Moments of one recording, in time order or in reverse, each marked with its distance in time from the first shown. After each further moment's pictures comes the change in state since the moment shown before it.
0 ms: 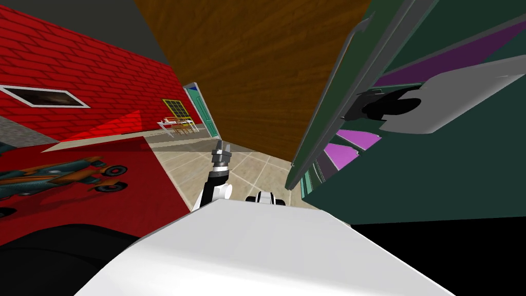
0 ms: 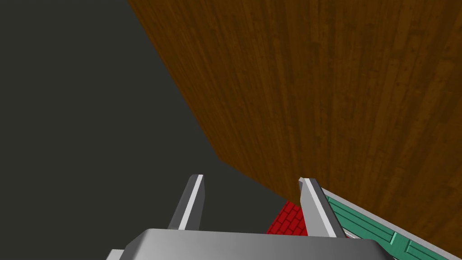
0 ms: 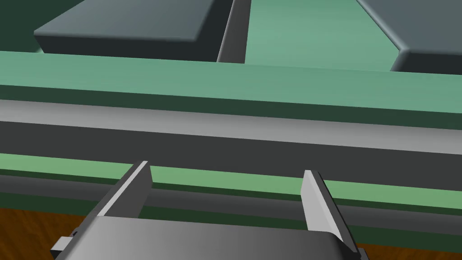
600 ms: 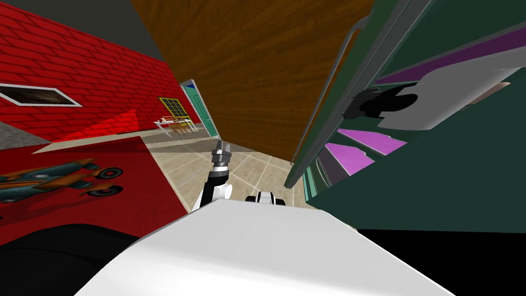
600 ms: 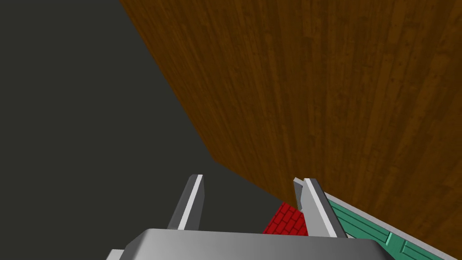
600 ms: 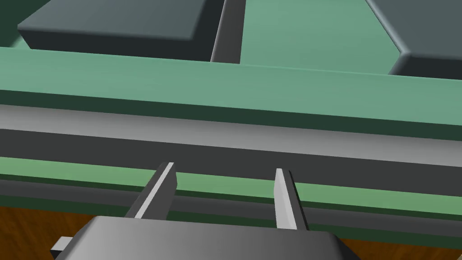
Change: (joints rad) left arm 0.000 0.000 0.000 0.000 0.000 0.000 0.000; right arm 0.001 -0.047 -0.009 0.003 -0.045 0.016 0.011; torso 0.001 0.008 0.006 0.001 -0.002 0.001
